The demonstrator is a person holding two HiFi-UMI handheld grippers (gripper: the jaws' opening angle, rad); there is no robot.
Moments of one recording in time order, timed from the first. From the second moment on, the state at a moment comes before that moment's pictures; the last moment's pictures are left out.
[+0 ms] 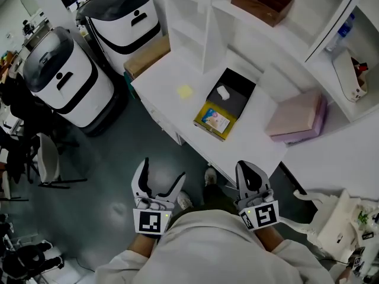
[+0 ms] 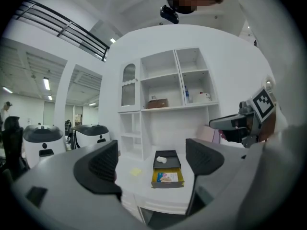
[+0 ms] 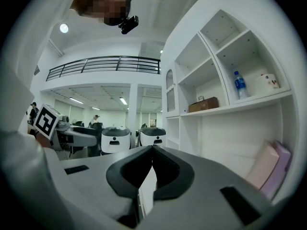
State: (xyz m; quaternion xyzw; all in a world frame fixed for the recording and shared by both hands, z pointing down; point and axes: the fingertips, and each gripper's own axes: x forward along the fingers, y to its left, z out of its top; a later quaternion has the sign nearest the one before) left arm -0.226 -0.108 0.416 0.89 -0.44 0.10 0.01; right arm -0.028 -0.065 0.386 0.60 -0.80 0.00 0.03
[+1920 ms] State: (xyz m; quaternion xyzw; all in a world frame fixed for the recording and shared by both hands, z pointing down) left arm 0.038 -0.314 0.762 0.80 0.09 0.54 -0.24; right arm 0.213 -0.108 0.489 0.77 -0.63 0.14 0.03
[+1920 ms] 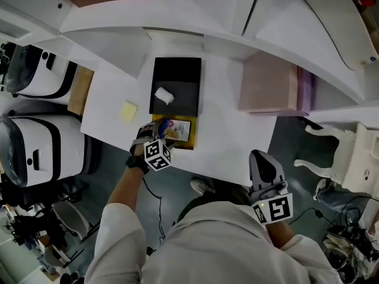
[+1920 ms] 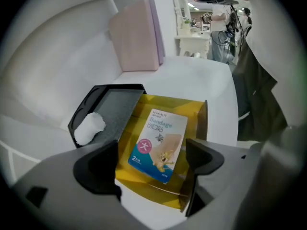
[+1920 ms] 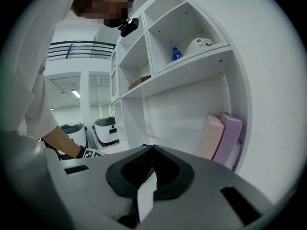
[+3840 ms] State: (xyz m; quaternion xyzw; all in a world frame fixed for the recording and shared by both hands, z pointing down) left arm 0.036 -0.306 0.720 0.83 0.01 0.55 -0.09; right arm 0.216 -0.102 0.485 0.76 -0.64 0.13 0.02
